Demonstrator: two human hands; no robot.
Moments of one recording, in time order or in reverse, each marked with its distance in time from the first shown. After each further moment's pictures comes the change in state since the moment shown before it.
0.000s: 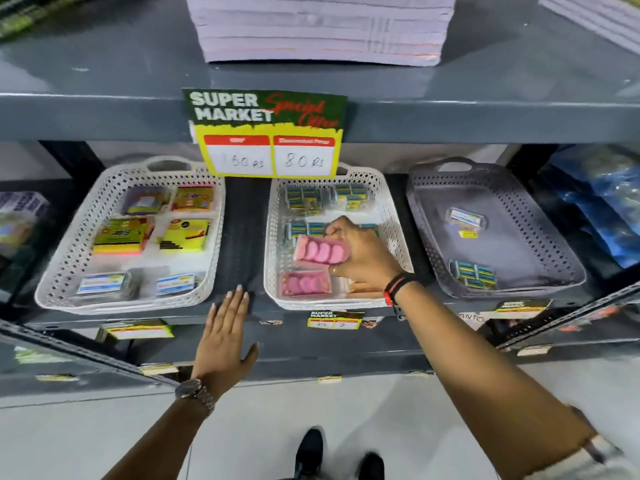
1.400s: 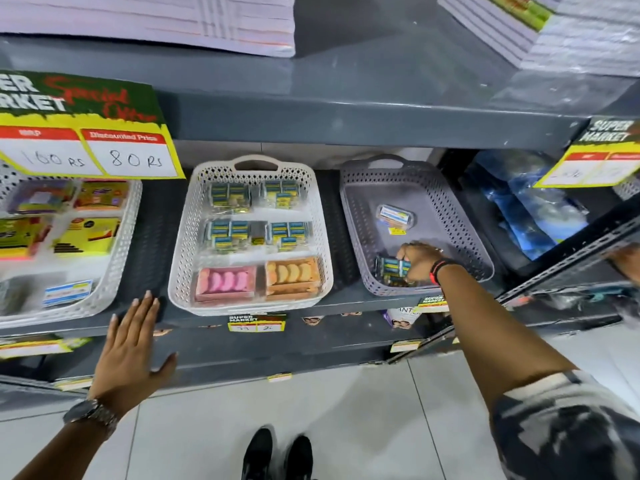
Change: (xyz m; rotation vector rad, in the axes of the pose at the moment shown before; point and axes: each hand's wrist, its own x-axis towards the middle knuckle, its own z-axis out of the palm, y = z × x) left_hand 0.002 0.012 0.005 0.003 0.054 -0.041; right_hand -0.042 0.231 -0.102 -0.437 -0.289 0.506
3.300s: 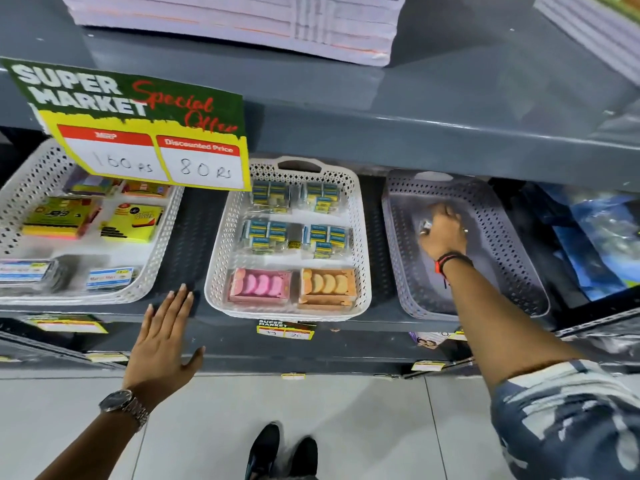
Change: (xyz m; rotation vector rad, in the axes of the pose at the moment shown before) left_hand -0.001 0.003 0.000 0.004 0.004 -0.047; right_hand 0.065 -0.055 -0.027 0.235 0.597 0.076
